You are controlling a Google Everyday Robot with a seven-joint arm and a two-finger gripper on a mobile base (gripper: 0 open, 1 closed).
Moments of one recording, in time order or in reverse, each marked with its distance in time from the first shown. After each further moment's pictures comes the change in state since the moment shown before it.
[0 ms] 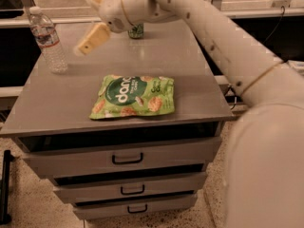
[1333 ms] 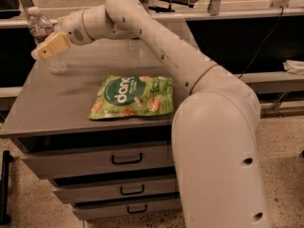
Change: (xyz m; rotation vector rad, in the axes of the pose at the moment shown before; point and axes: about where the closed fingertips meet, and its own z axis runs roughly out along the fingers) arm -0.003 -0.002 0.130 -0.069 -0.112 0.248
